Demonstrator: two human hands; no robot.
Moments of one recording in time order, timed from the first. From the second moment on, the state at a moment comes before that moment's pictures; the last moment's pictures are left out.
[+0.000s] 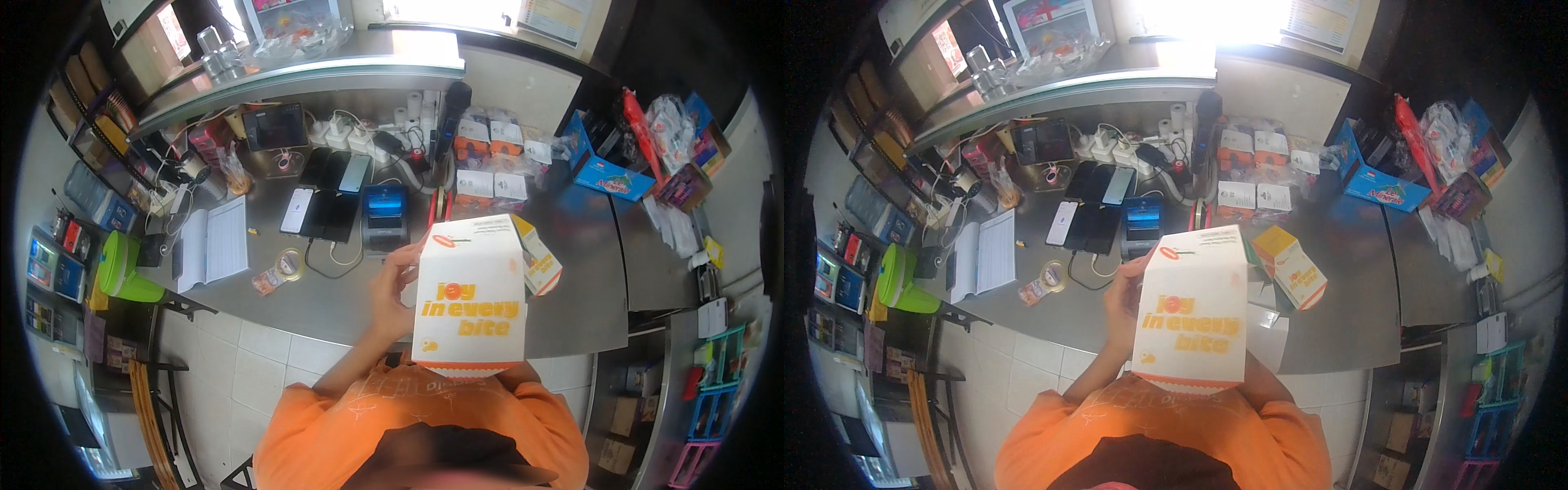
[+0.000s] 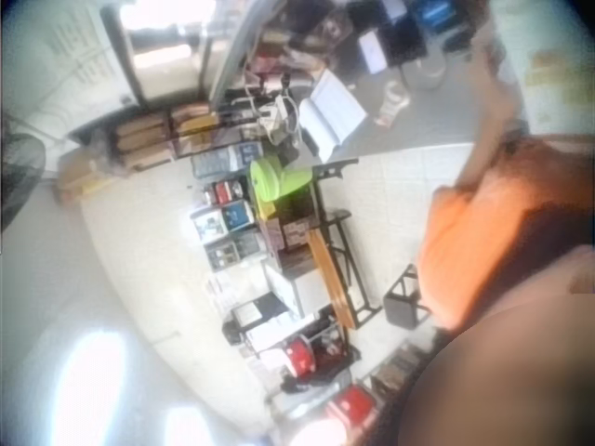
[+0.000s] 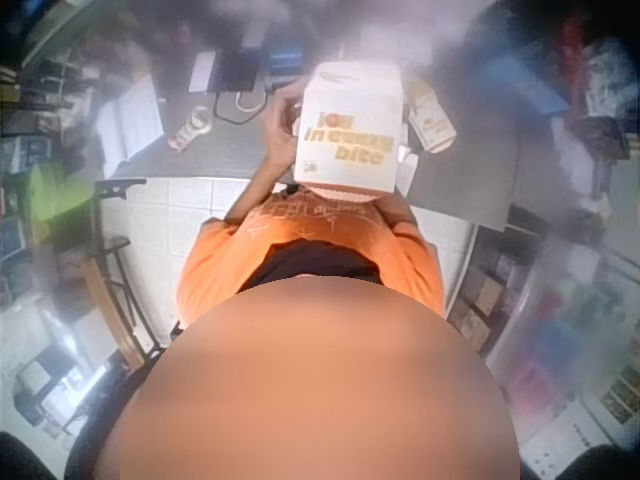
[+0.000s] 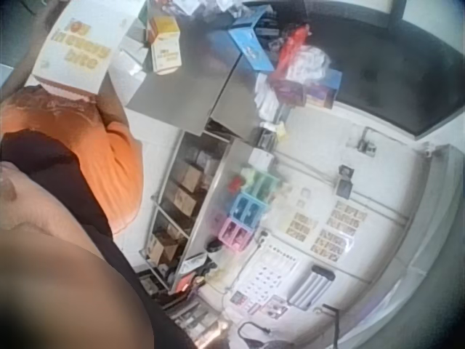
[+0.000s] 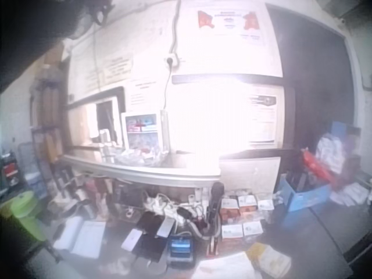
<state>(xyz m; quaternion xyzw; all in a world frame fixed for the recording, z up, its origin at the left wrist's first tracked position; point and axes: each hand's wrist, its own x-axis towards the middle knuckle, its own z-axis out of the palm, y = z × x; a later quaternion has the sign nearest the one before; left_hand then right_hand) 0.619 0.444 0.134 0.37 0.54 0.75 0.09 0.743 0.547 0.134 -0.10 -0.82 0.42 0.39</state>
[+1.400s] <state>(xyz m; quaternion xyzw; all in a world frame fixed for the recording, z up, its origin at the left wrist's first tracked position) 0.575 0.429 0.148 0.66 0.59 0.31 -0.35 0.700 0.544 0.160 -0.20 -0.54 0.67 0.46</state>
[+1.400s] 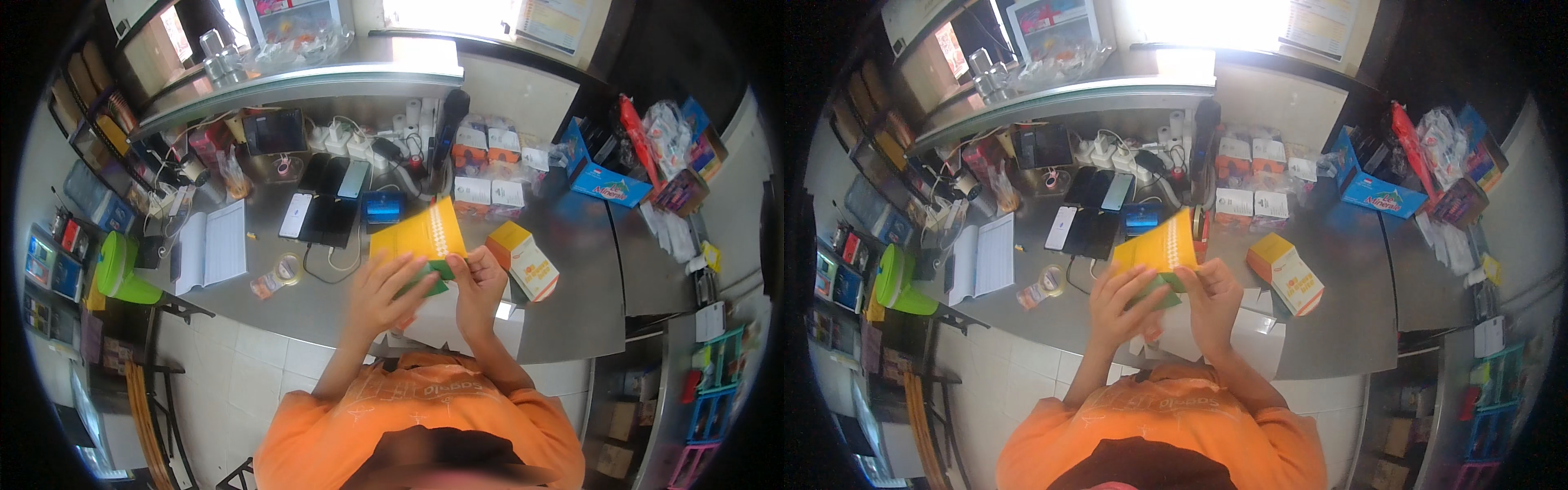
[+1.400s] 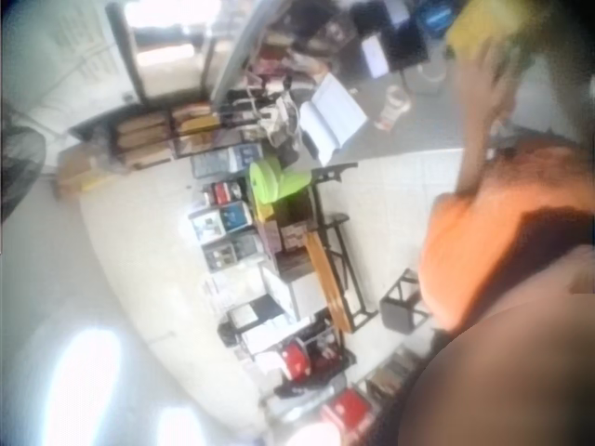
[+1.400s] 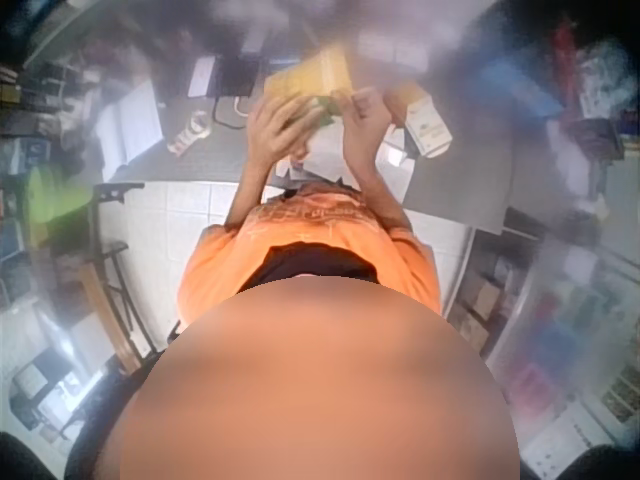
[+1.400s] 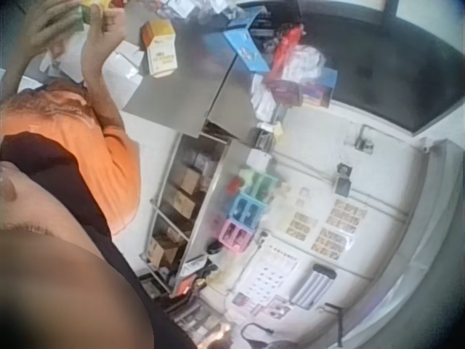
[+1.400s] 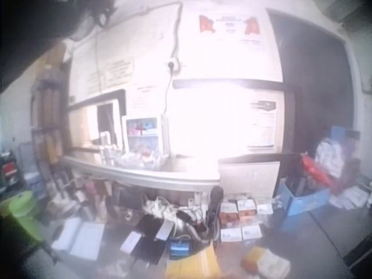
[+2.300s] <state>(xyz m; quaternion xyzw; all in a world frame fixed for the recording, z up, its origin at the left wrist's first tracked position) 0.604 0.437 0.149 0.41 0.42 0.79 0.15 0.710 0.547 0.157 -0.04 -0.79 0.41 0.46</state>
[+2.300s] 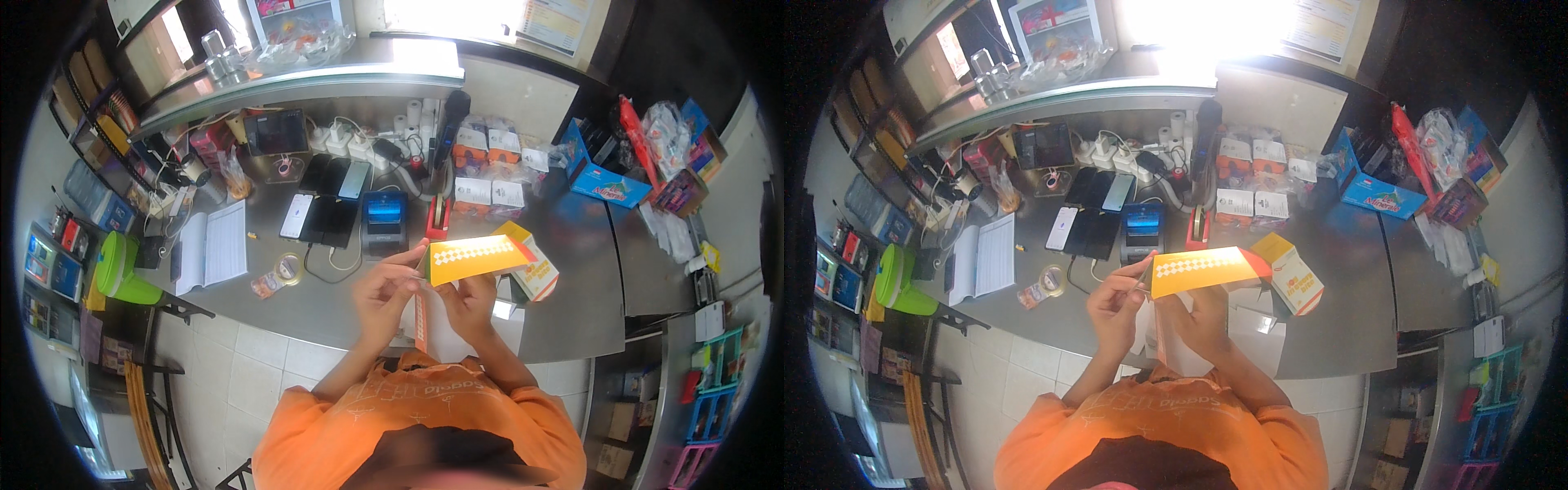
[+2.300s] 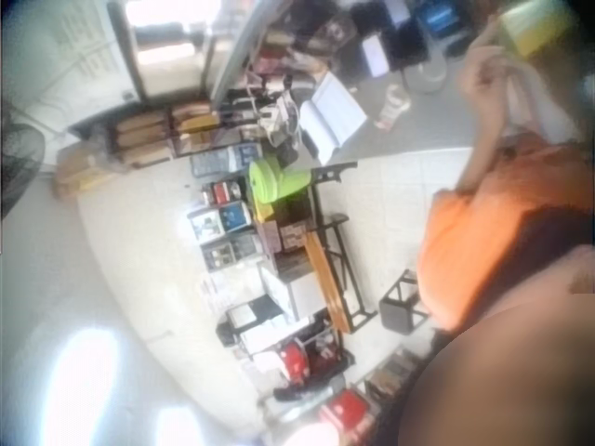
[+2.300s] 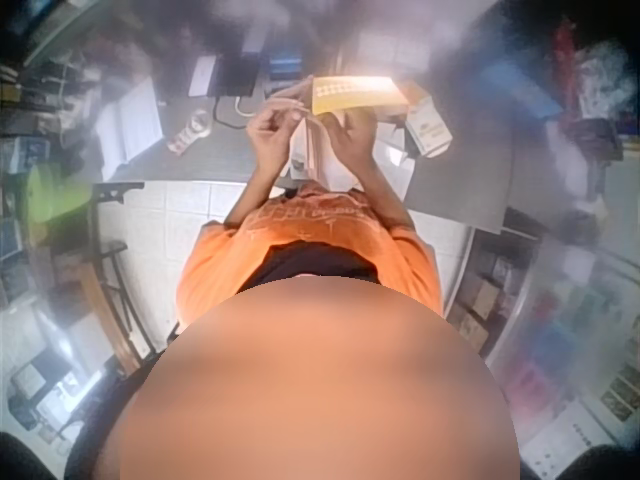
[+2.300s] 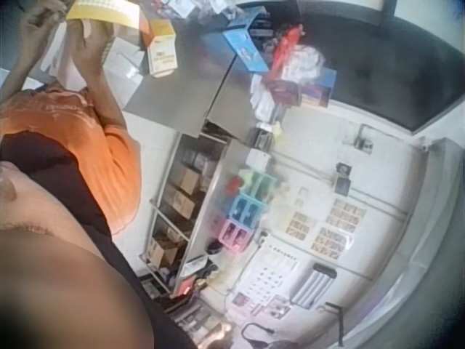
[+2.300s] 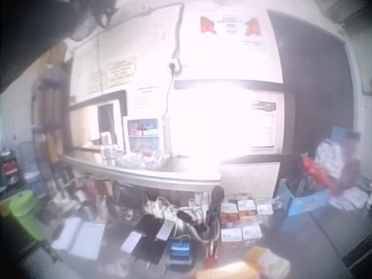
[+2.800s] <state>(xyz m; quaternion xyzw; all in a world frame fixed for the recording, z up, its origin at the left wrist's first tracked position) 0.595 0.436 0.141 0.47 0.63 0.59 -0.17 0.708 0.535 0.149 -0.10 -0.80 0.39 0.45</state>
